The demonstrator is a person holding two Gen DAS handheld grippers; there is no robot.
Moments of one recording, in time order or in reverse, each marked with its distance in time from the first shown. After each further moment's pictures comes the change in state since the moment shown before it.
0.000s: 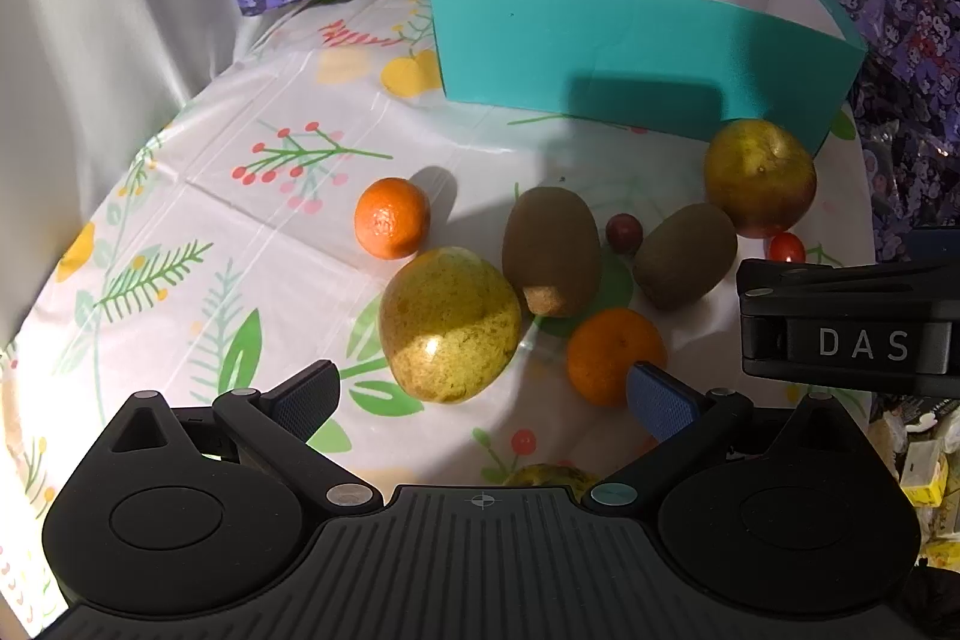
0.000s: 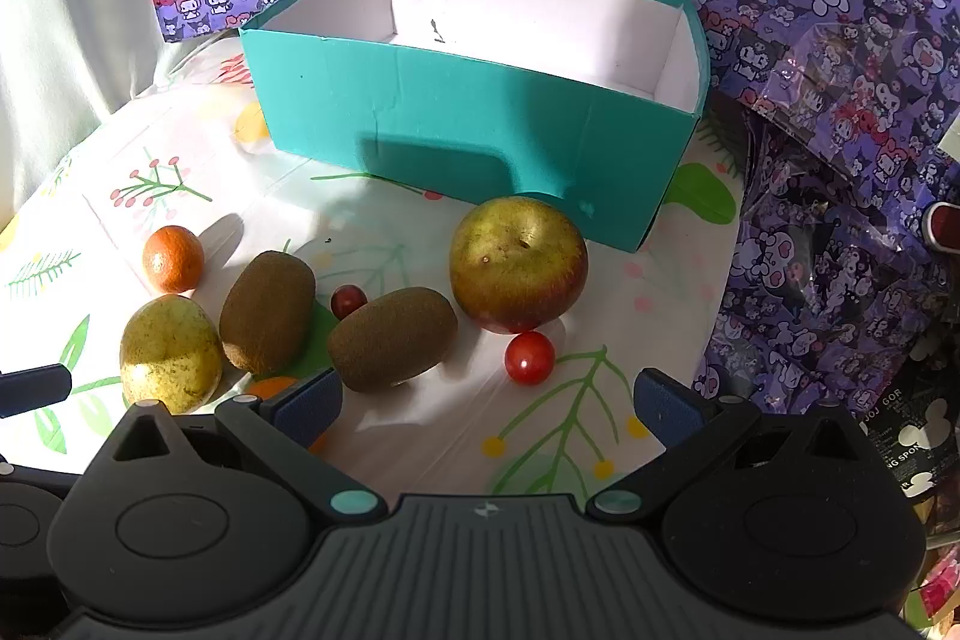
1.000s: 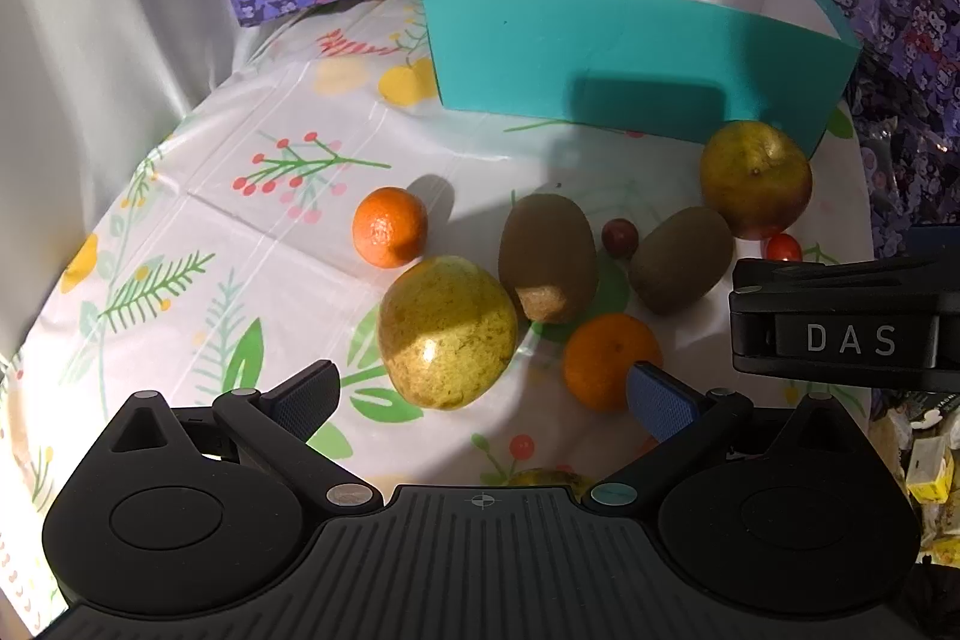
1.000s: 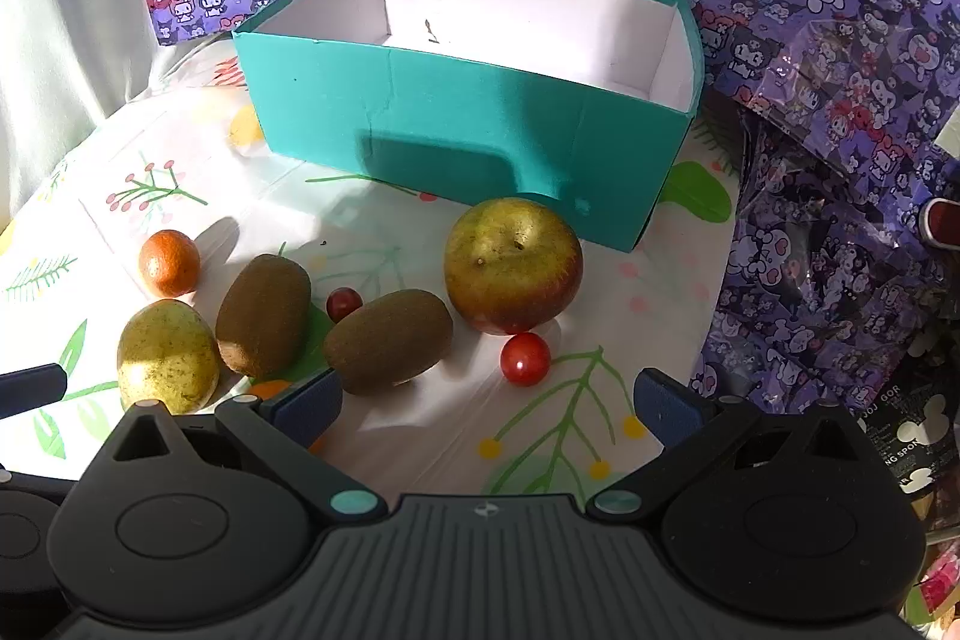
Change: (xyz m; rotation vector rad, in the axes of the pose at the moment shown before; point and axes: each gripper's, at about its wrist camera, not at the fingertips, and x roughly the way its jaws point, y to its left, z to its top) left arm -0.003 -0.003 0.002 0.019 -0.009 0.006; right arm 0.000 -0.001 0.000 0.010 0.000 -0.006
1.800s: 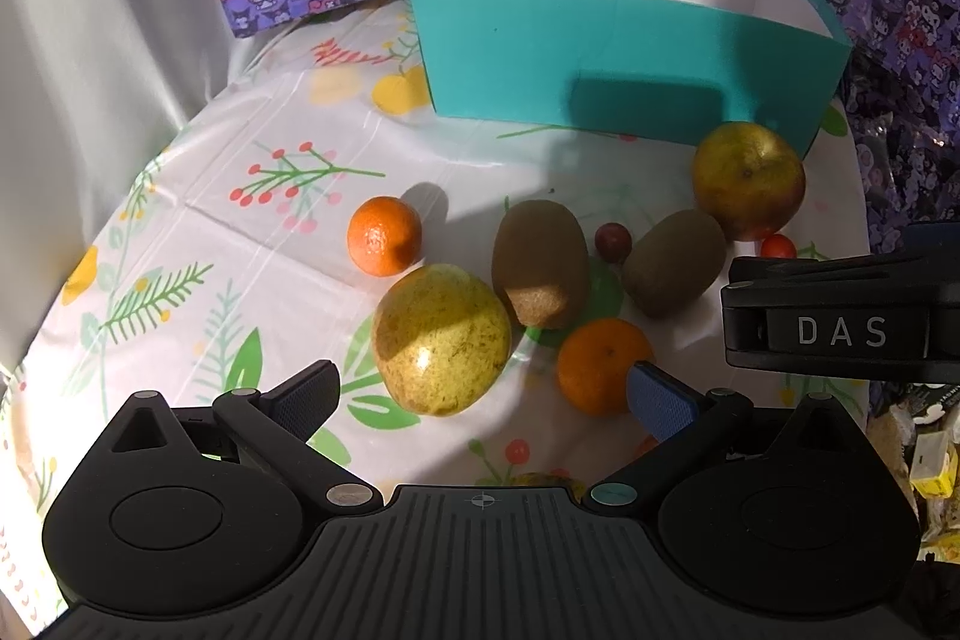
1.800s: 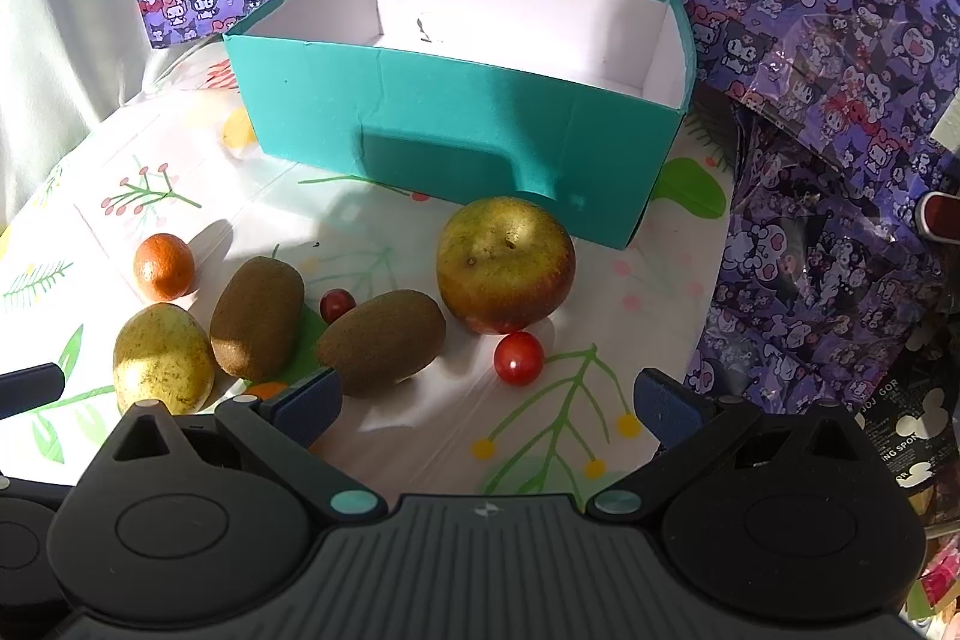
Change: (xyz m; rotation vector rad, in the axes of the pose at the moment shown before) left arm -0.001 -0.002 0.000 0.019 -0.010 0.000; right arm -0.001 -0.002 0.001 0.013 0.004 -0.003
